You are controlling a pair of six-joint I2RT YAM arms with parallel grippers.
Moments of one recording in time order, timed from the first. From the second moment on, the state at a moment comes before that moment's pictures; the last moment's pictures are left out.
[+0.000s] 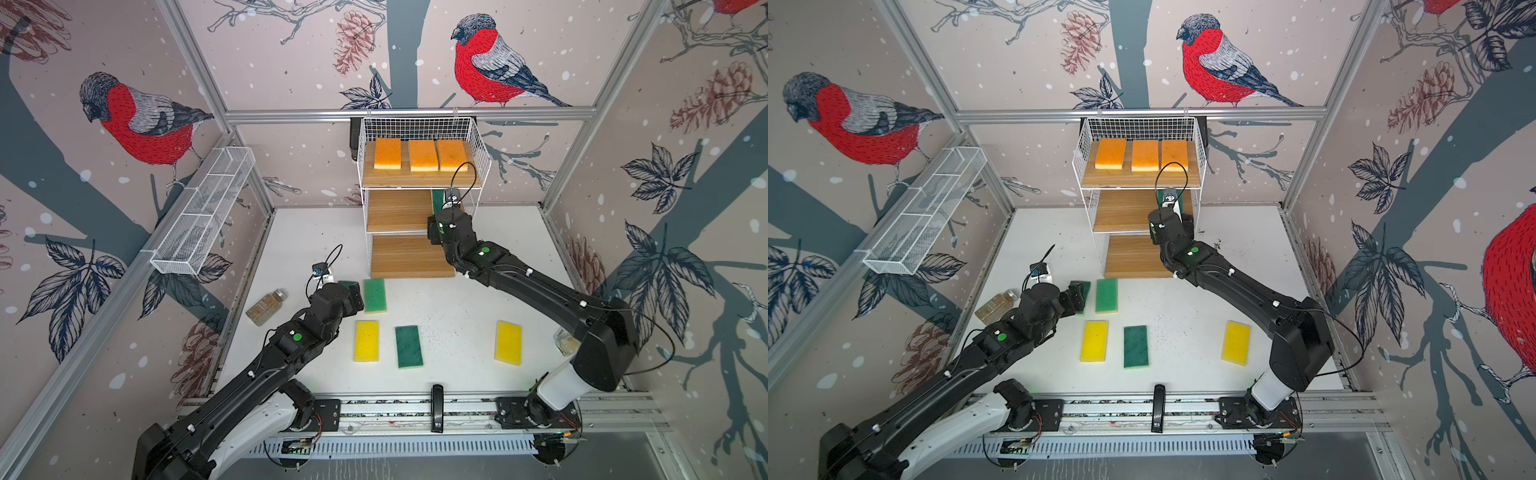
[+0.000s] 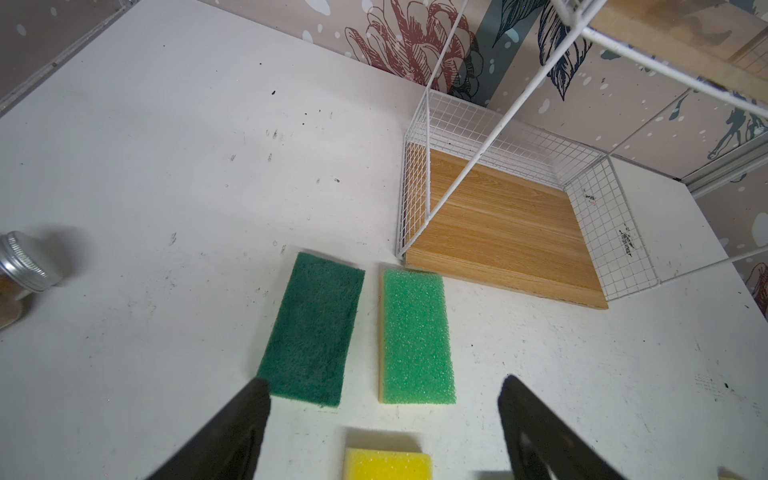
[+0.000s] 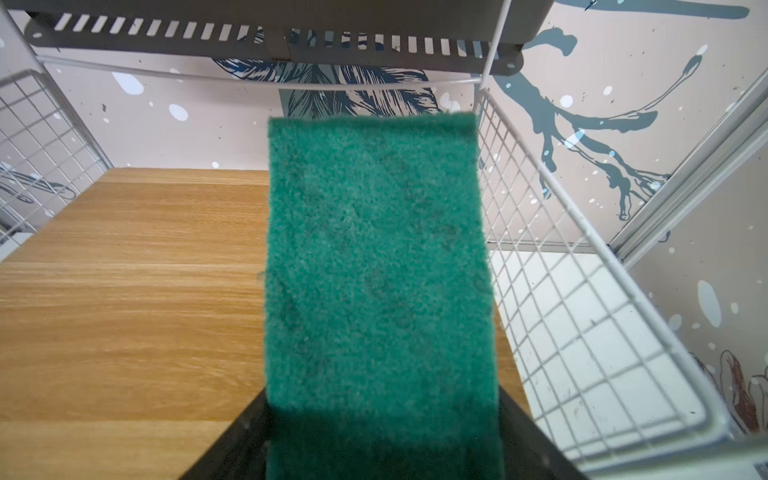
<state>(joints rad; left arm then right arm) -0.63 0.82 0.61 -0.39 -0.42 -0.65 0.76 1.60 1.38 -0.21 0.66 0.19</state>
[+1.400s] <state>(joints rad) -0.63 0.85 0.60 -0.39 -0.37 -0.65 0.75 1.61 1.40 -0.25 0.71 0.18</state>
